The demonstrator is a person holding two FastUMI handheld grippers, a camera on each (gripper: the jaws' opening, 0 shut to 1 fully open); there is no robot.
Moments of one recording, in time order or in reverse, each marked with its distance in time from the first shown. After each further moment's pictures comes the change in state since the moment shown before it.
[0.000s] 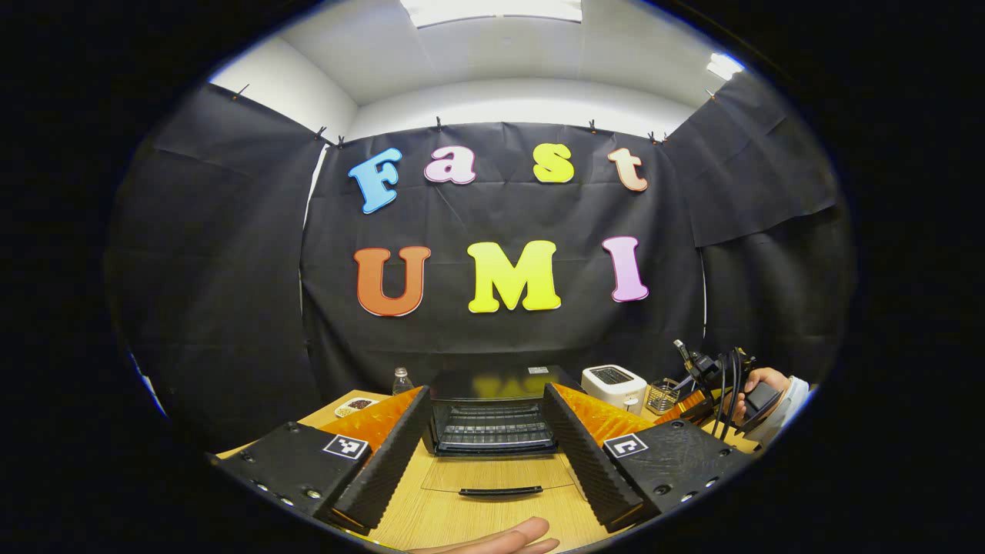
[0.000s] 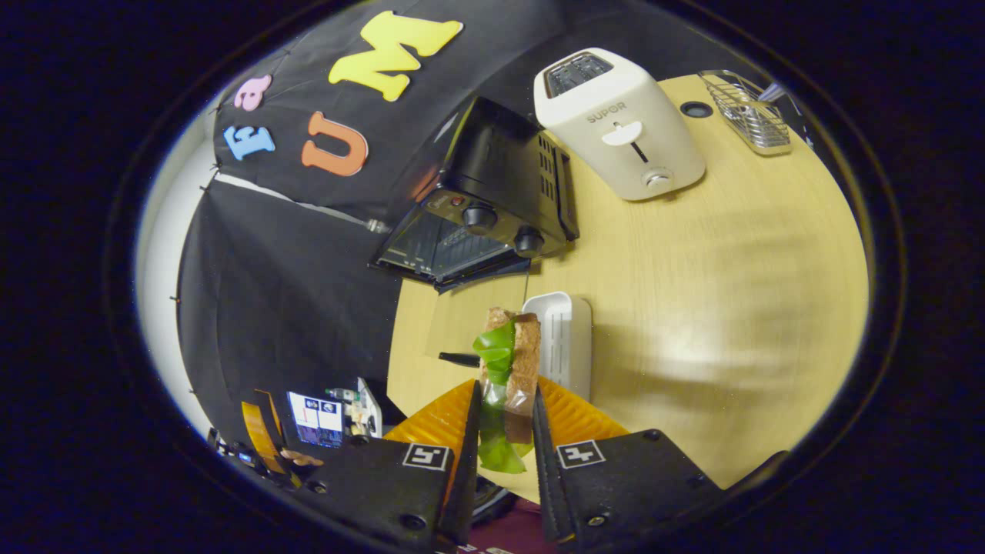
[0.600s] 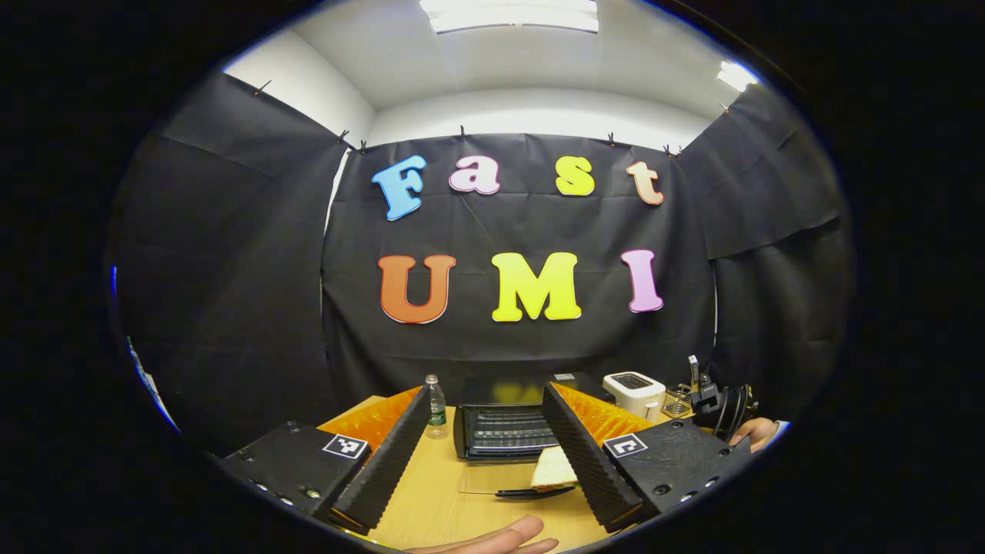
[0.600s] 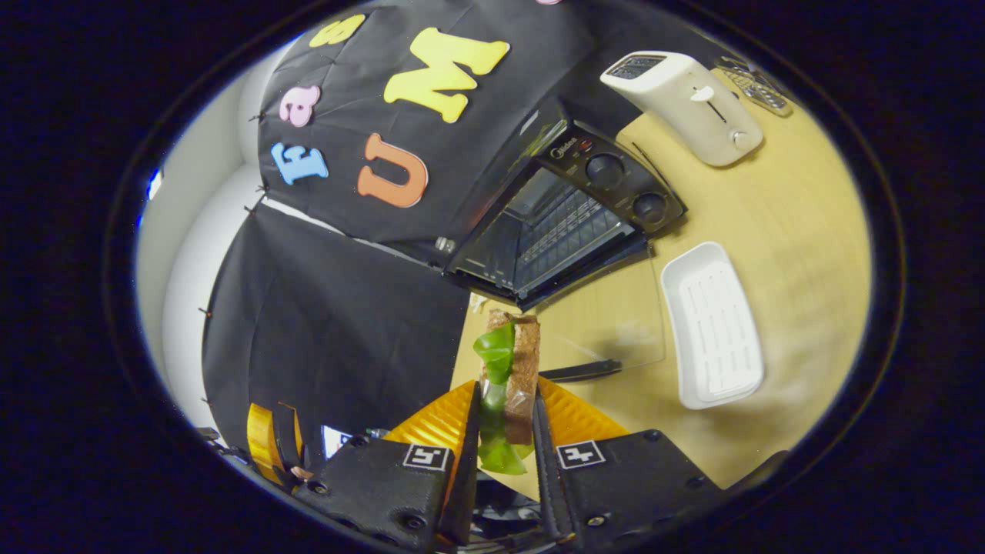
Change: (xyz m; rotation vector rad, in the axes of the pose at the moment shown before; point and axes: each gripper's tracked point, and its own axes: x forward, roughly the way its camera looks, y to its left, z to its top) left arm -0.018 0.073 0.008 0.005 -0.045 0.052; right arm 0.103 0.113 -0.048 0.052 -0.285 0.206
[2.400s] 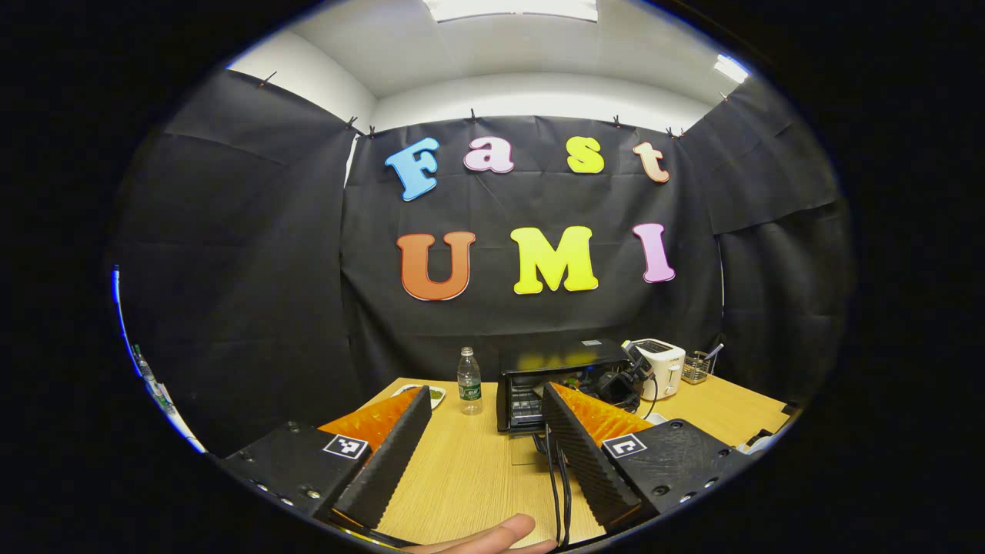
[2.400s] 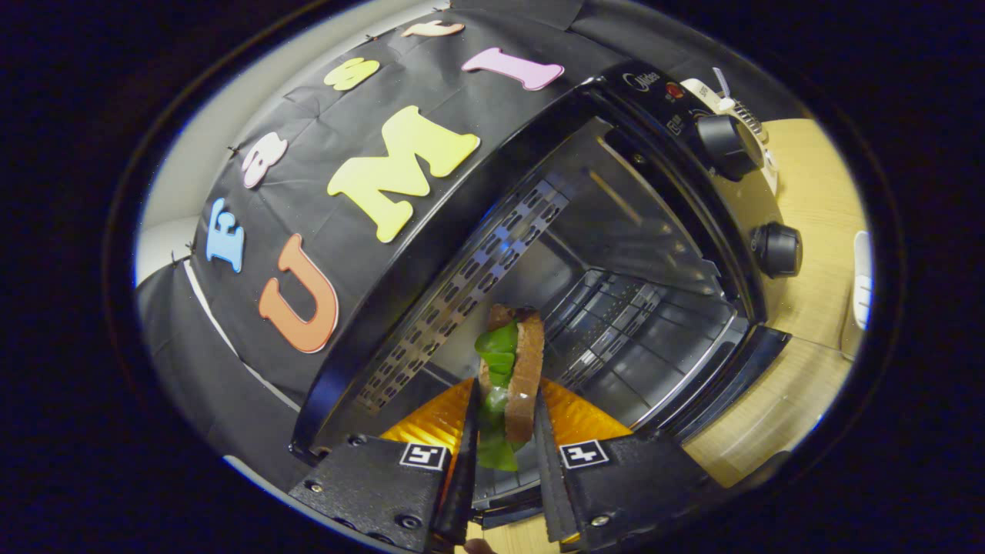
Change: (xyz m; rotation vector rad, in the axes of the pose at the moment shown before) left arm -0.033 0.066 -0.041 0.014 0.094 -0.008; right arm 0.226 -0.057 0.152 -0.087 -0.791 -0.304
